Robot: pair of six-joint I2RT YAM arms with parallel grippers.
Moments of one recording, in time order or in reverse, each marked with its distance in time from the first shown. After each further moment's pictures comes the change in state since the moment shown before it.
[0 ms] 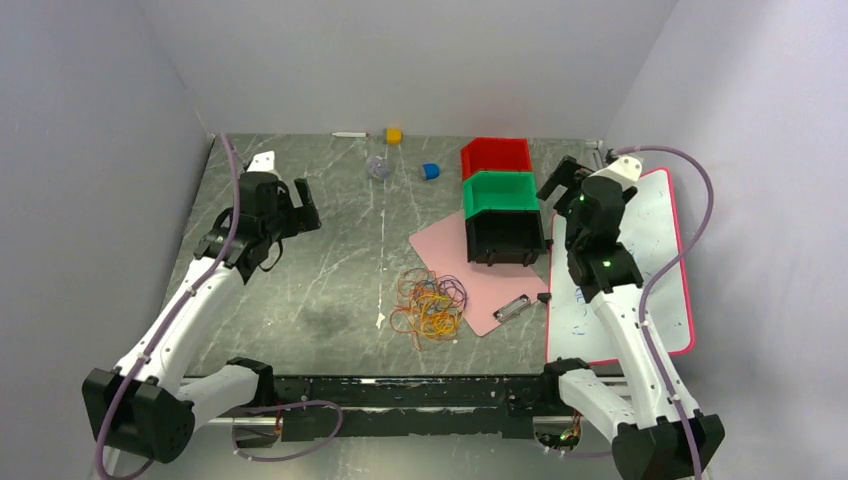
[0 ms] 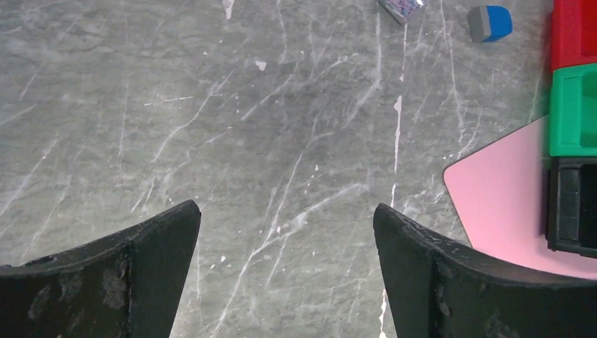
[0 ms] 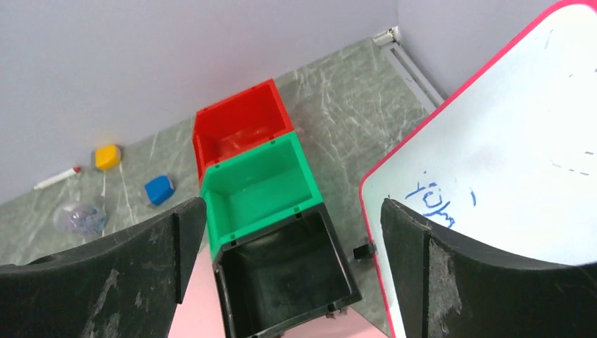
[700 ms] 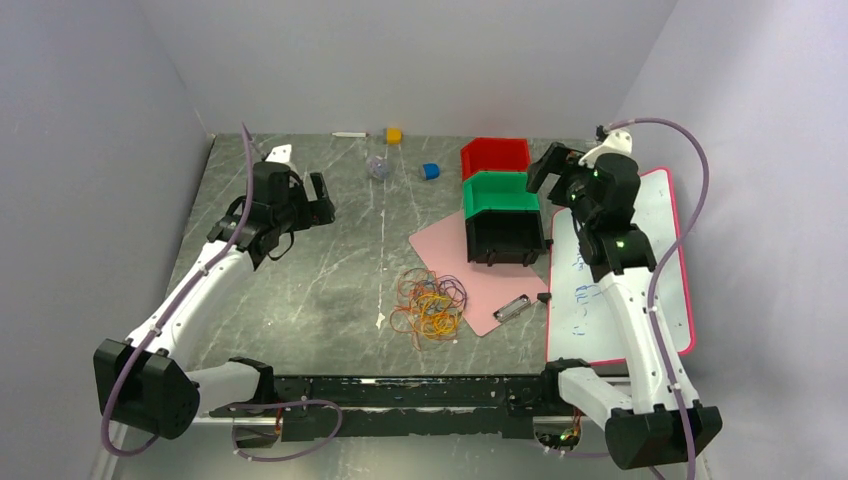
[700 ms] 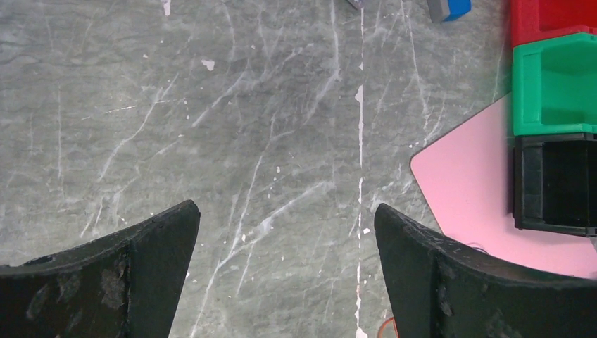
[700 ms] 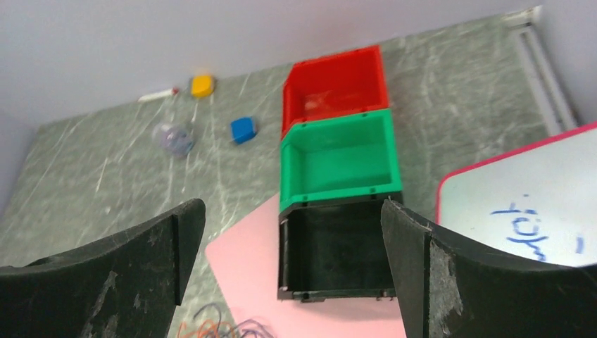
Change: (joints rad) left arm -0.031 0.127 0.062 0.045 0.090 -0.006; right arm -0.090 0.077 0.193 -0.138 -0.390 -0.016
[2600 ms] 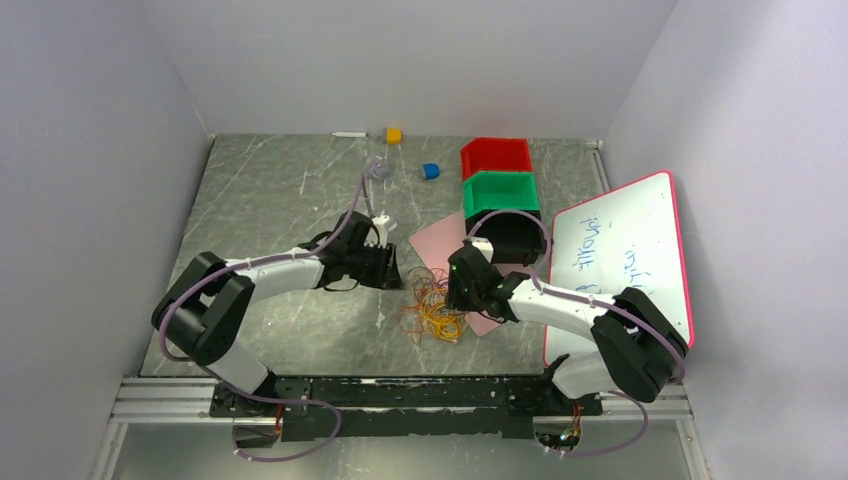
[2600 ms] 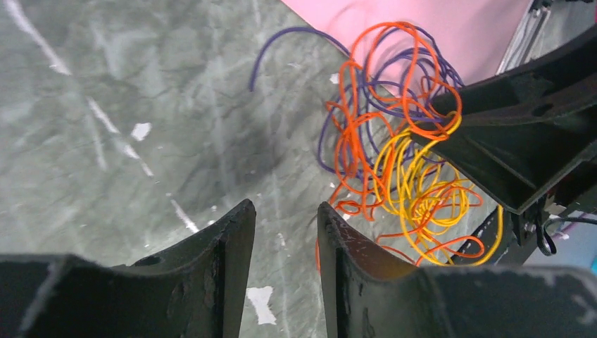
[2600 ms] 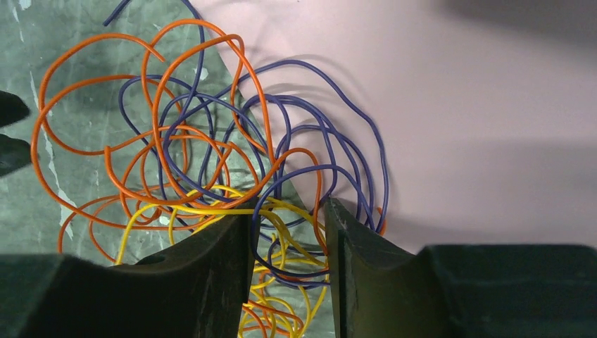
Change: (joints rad) left arm -0.319 0.385 -0.225 0.369 0.457 -0.007; right arm 0.667 0.355 -0.535 0.148 0.108 0.414
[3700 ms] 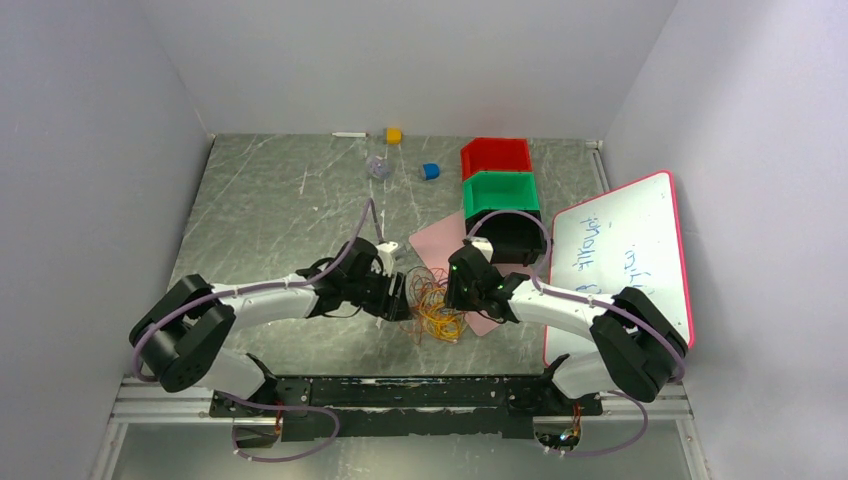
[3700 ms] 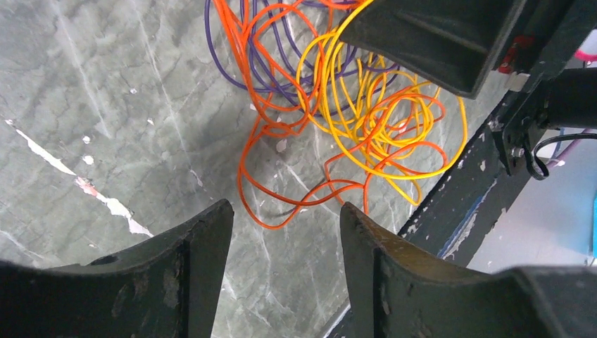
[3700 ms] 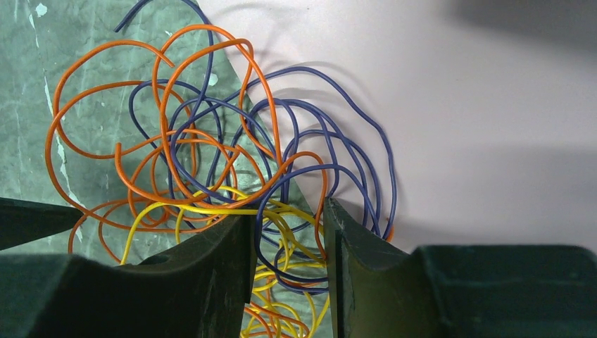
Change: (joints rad) left arm -0.157 -0.142 -0.163 0.078 0.025 -0.030; right arm -0.002 0.003 -0.013 0.044 -0.006 0.010
